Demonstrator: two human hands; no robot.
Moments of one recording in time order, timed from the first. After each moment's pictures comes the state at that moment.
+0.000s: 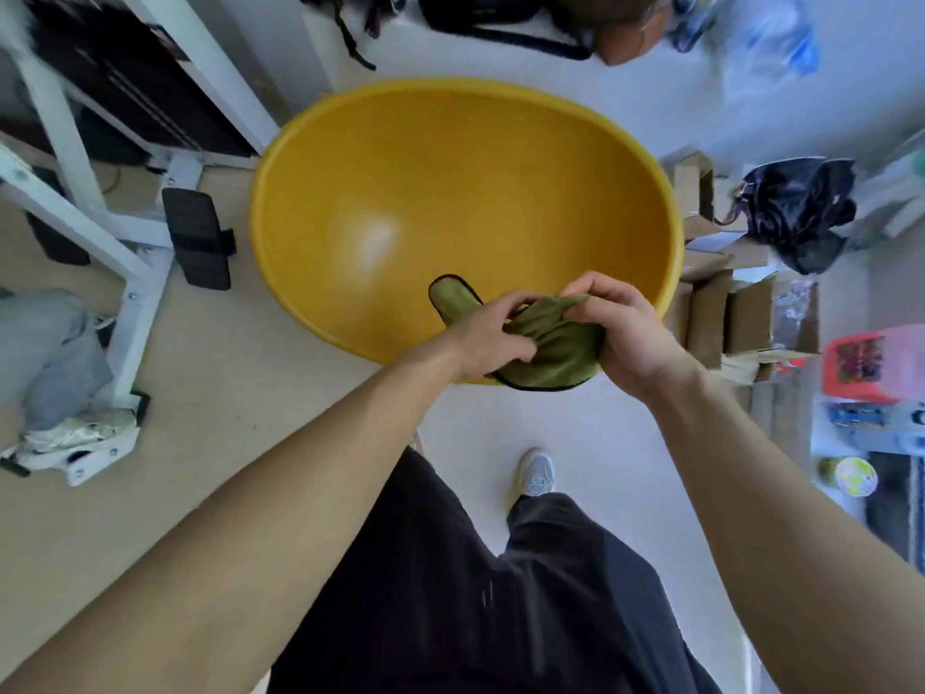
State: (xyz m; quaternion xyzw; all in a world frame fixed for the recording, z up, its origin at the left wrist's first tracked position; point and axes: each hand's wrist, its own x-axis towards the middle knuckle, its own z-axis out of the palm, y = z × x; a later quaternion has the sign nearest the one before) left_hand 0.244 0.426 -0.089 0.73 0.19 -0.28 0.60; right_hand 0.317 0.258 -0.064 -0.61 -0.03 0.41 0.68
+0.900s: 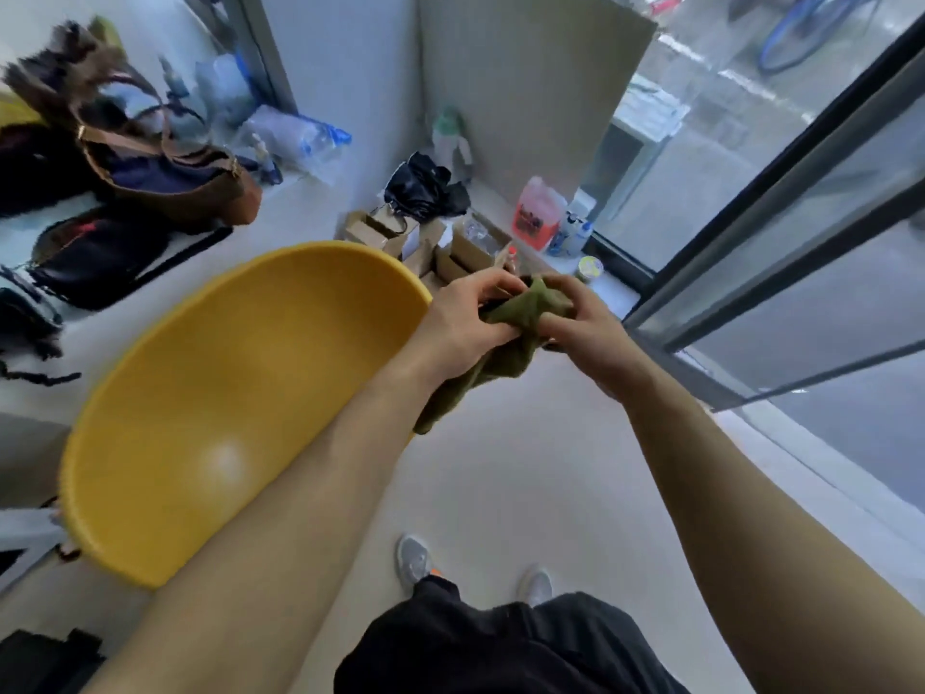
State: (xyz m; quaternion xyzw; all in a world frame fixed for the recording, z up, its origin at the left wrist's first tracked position) left_hand 0.230 0.349 0.109 0.76 -0.30 -0.30 0.50; right_hand 0.133 0.195 0.114 -0.75 0.25 0.02 0.62
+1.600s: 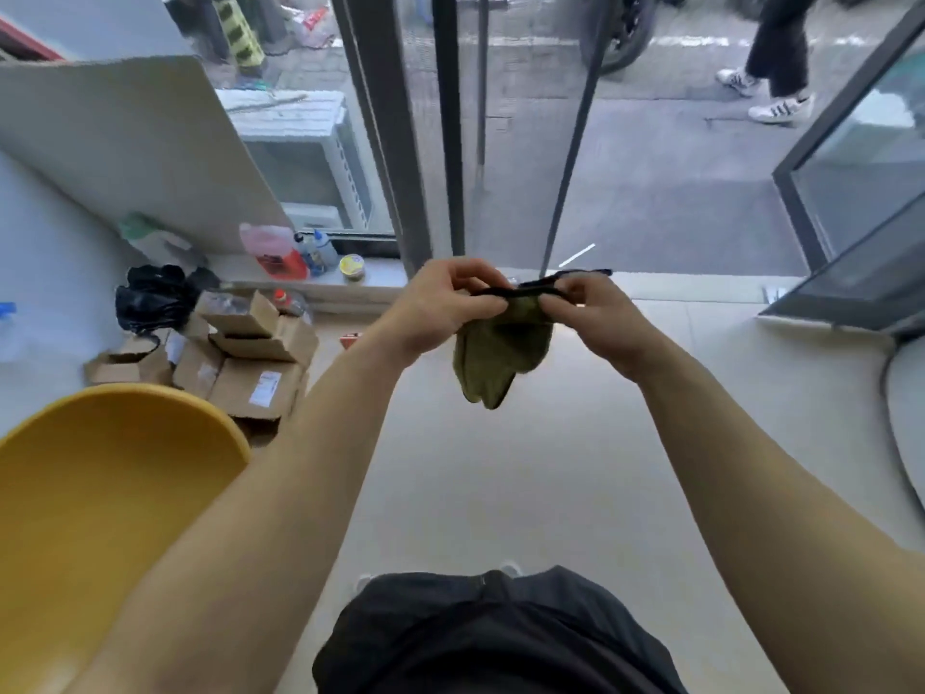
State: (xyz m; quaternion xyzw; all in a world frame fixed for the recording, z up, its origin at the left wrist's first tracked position) left_hand -0.112 0.062 0.141 0.65 -0.48 -0.47 0.36; right_hand -0.311 -0.016 0.118 -0.67 0.45 -0.20 0.55
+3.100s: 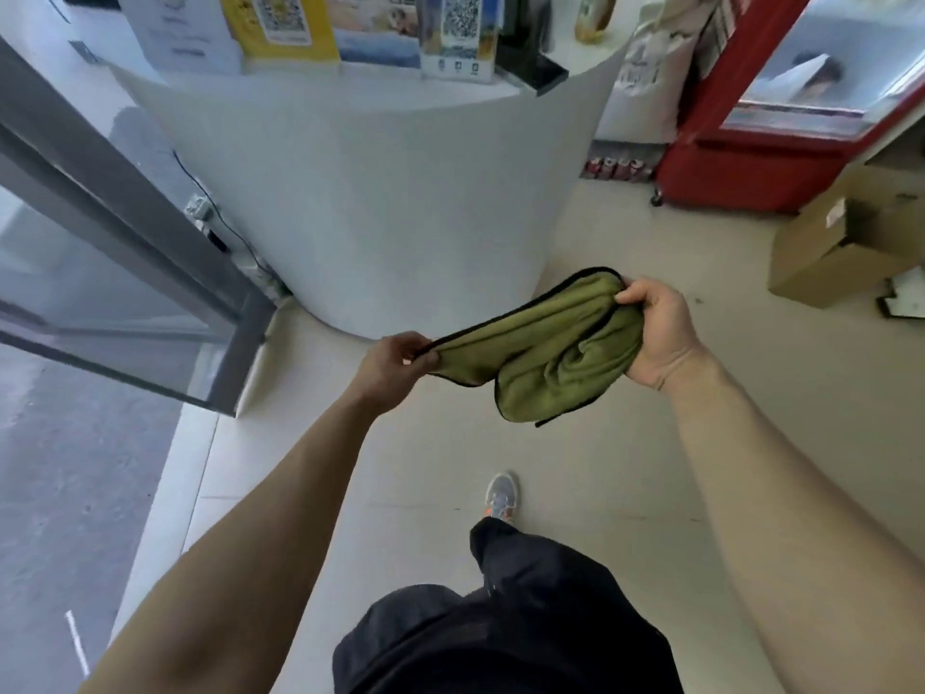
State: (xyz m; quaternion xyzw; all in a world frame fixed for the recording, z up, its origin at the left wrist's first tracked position) left_hand -1.112 -0.282 0.002 0.21 -0.84 -0.49 -0.08; right_hand -1.244 -0.006 0.077 0.10 0.51 -0.78 0.35
